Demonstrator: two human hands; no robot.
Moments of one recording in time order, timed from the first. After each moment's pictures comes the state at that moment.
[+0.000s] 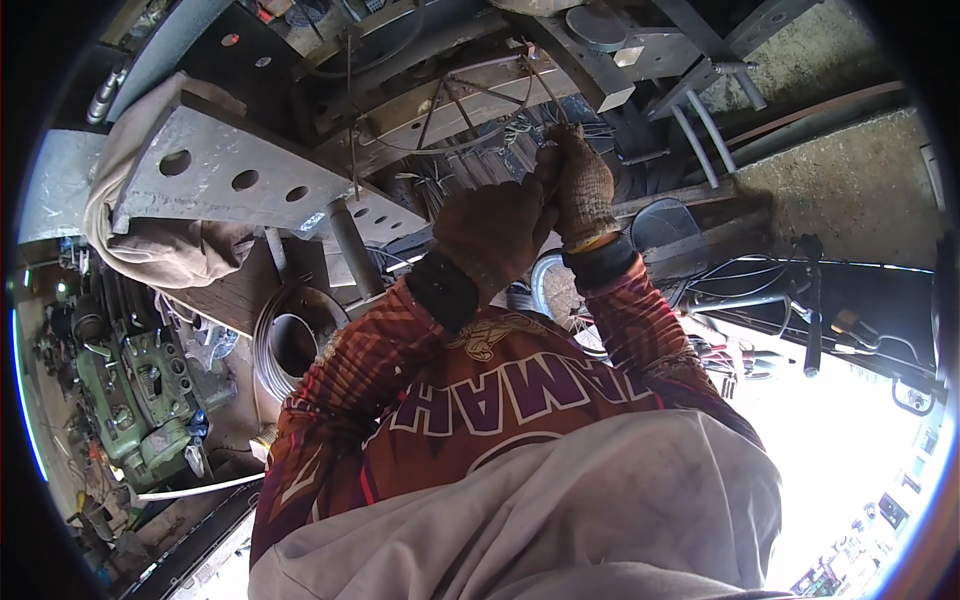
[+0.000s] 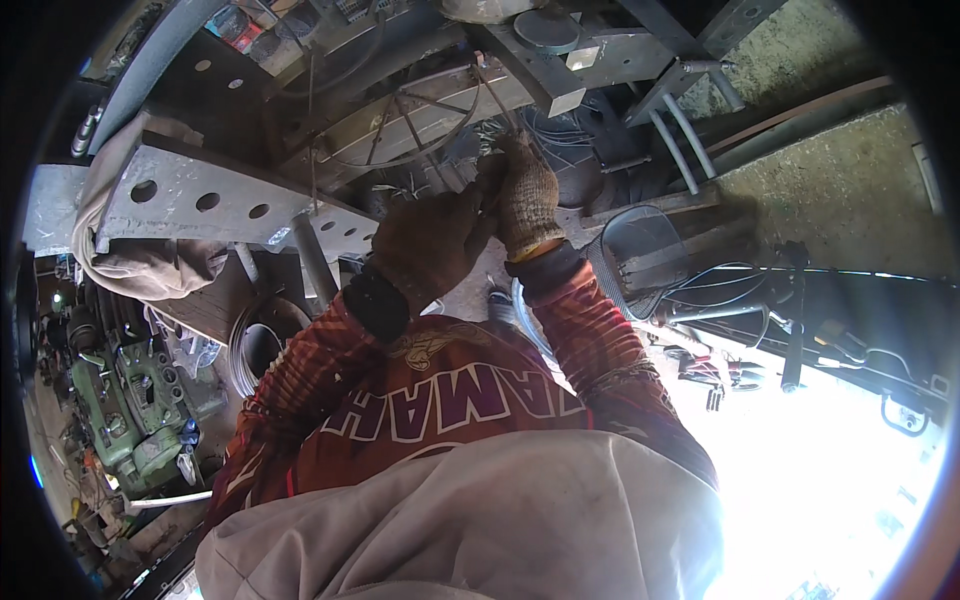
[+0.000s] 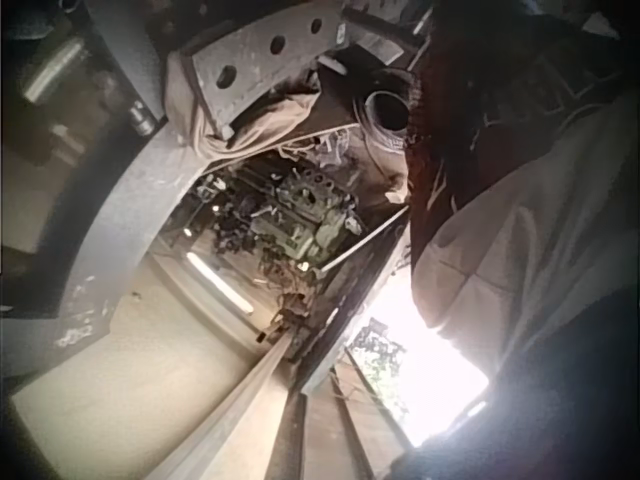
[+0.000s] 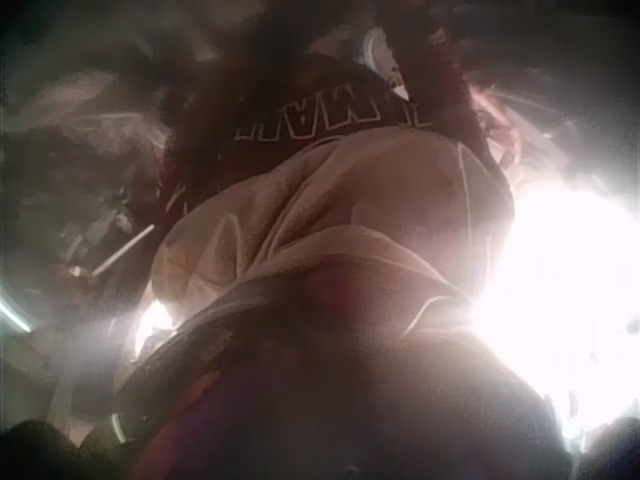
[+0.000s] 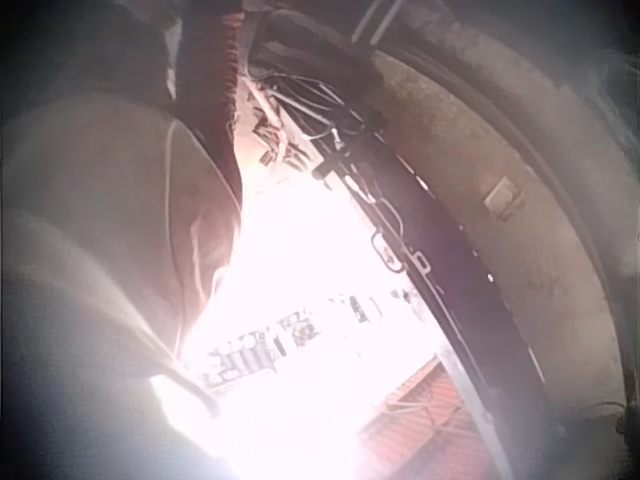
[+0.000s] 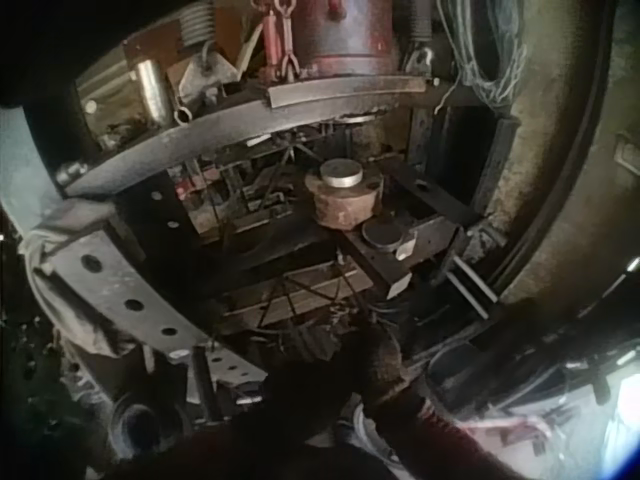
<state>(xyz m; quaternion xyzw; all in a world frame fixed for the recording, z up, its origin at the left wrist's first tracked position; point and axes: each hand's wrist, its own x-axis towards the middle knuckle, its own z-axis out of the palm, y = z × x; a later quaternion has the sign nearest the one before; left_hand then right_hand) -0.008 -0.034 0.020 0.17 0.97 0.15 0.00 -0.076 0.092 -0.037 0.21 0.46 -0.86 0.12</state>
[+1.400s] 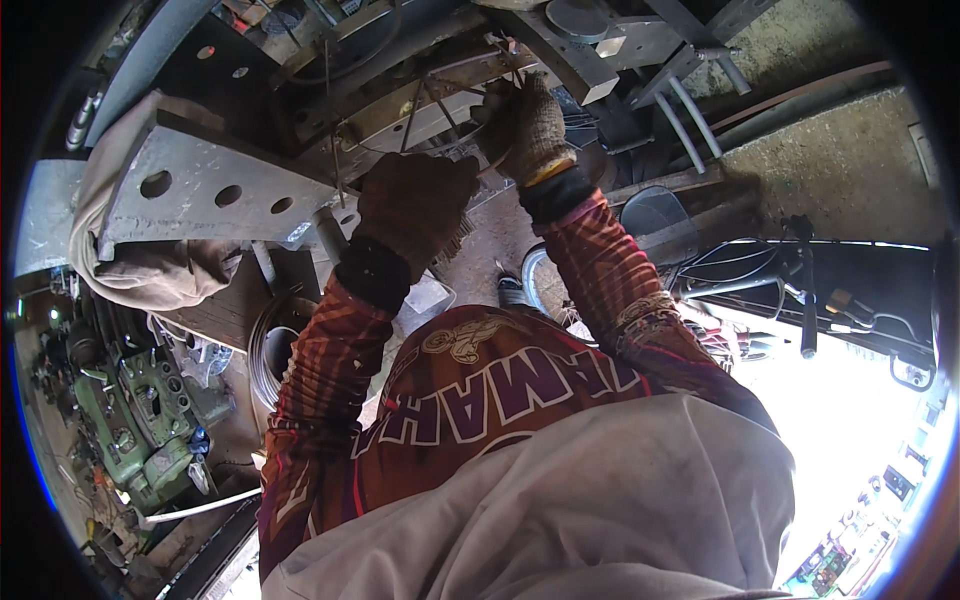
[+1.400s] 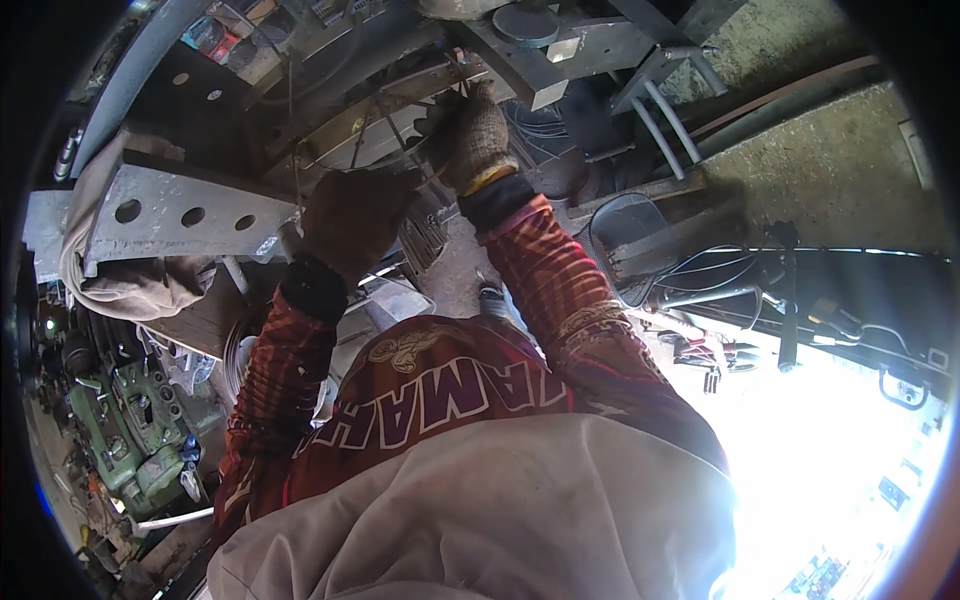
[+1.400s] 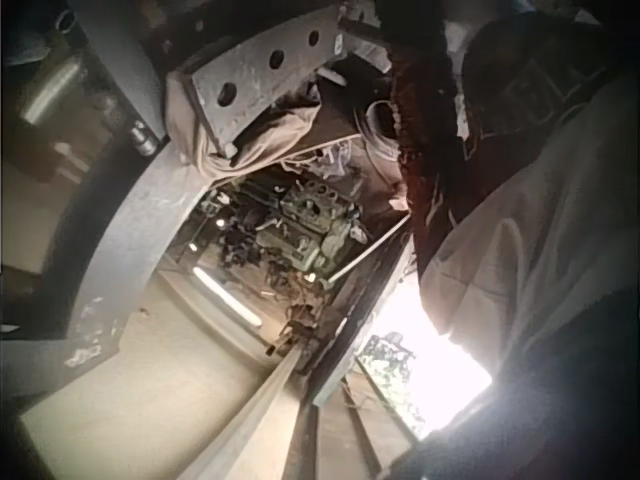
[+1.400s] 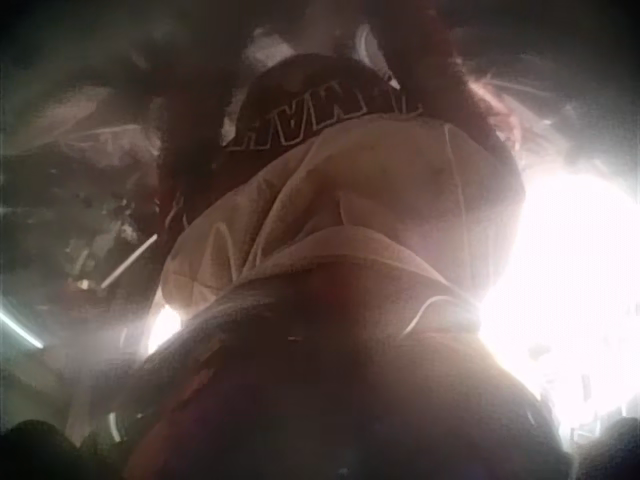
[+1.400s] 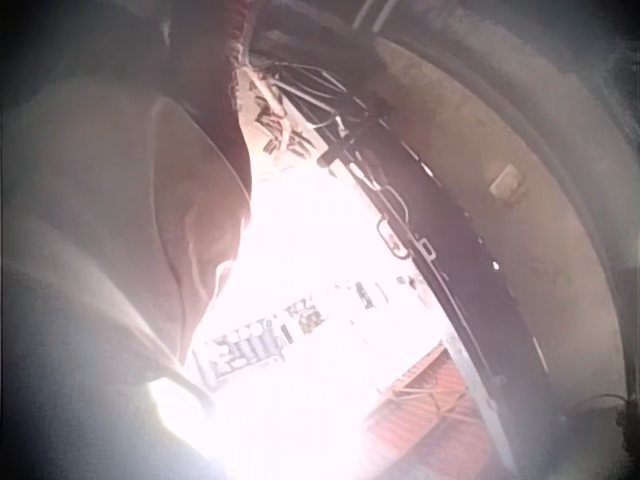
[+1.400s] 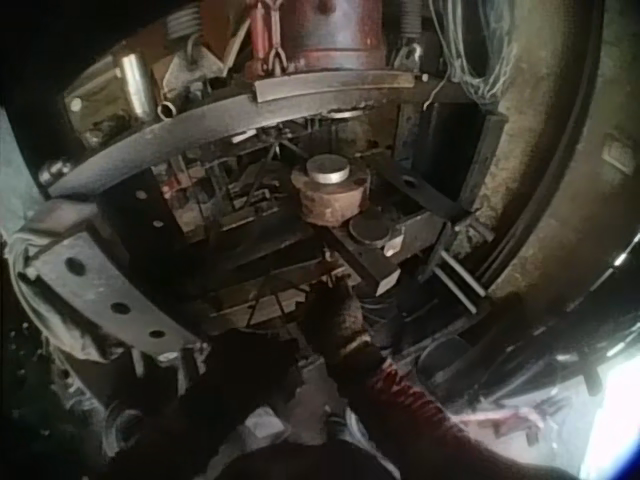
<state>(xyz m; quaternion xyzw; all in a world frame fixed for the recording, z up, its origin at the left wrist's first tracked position) -0.029 -0.096 0.037 0.25 0.96 0.02 -0.07 -0.150 0.050 -0.068 0.07 0.18 -0.96 0.22</state>
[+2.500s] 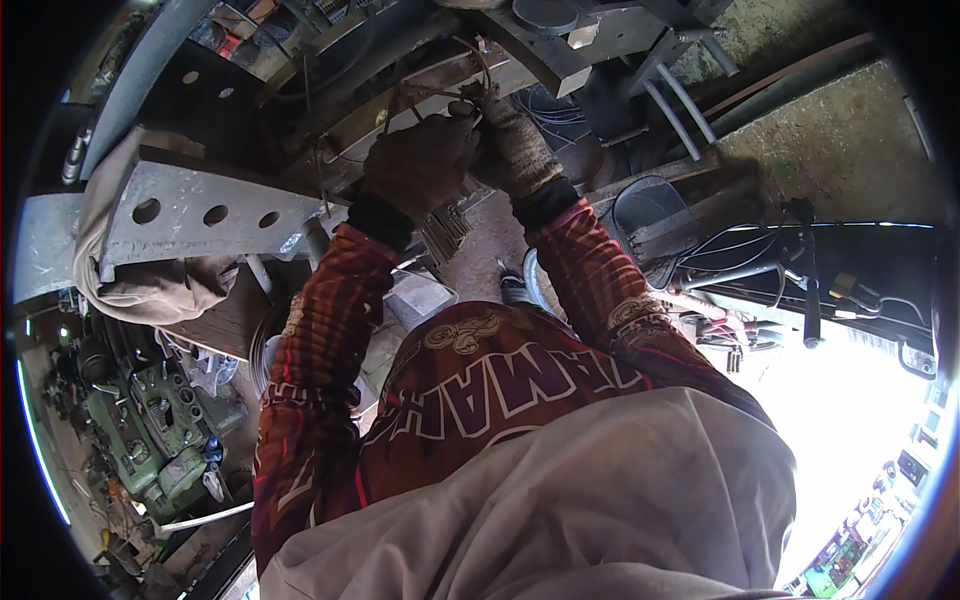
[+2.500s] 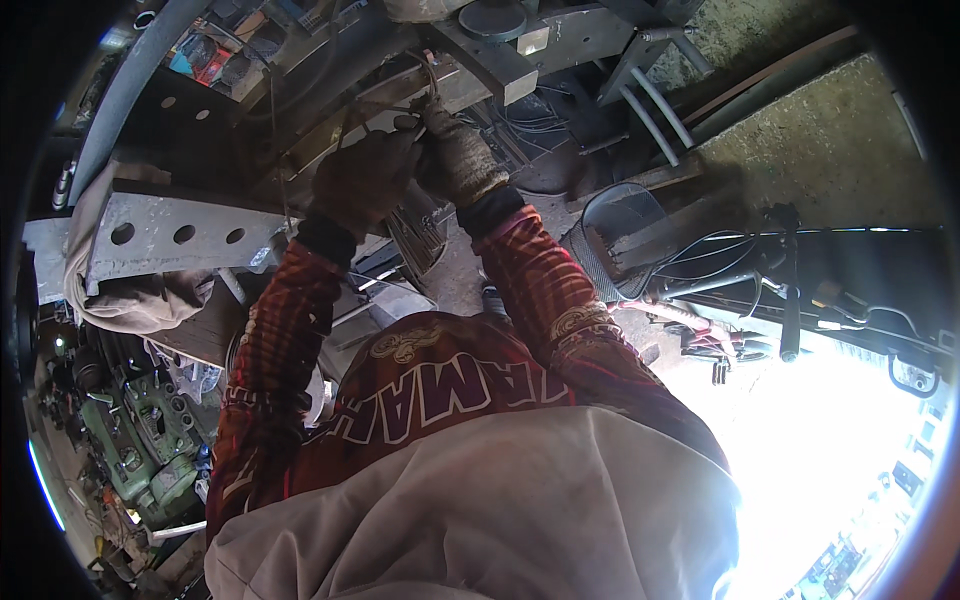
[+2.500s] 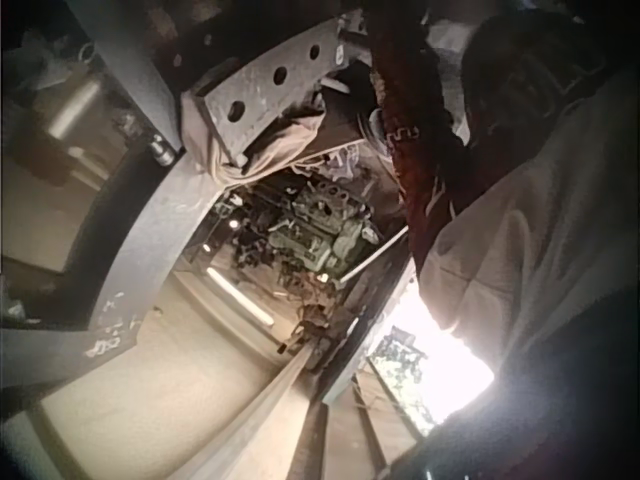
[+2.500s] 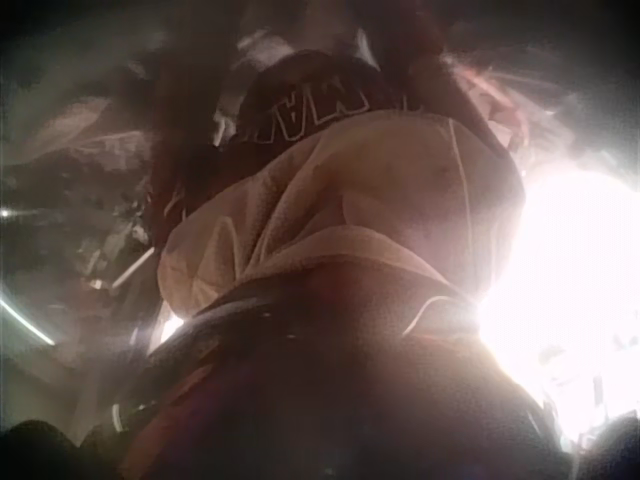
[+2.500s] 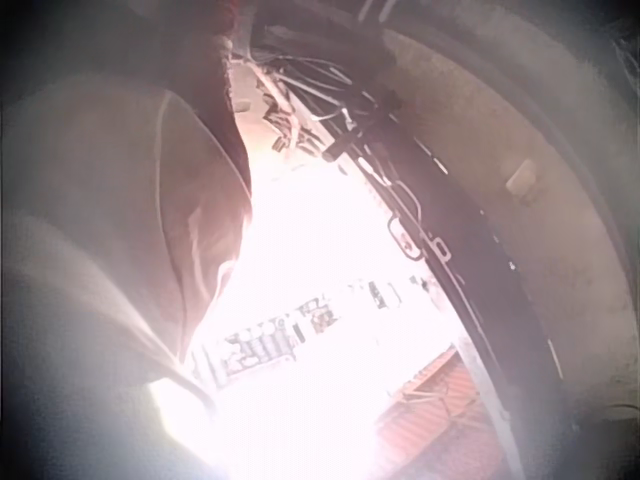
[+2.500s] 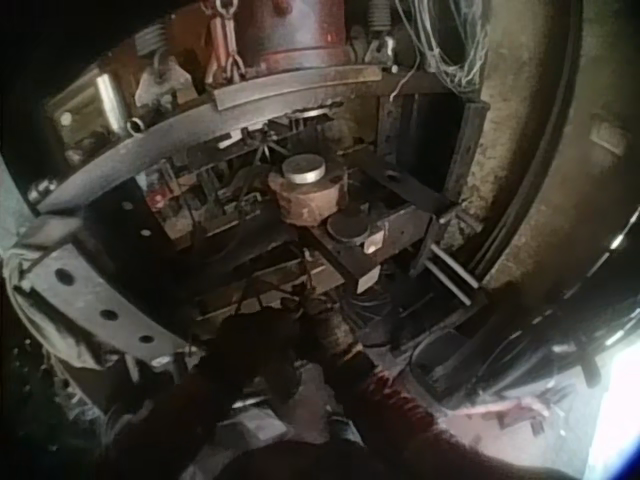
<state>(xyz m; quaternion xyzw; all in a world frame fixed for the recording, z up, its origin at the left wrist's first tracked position) -0.084 -0.070 0.008 0.18 0.98 0.04 -0.03 -0.132 0.066 -0.094 -0.01 0.16 -0.95 0.25</state>
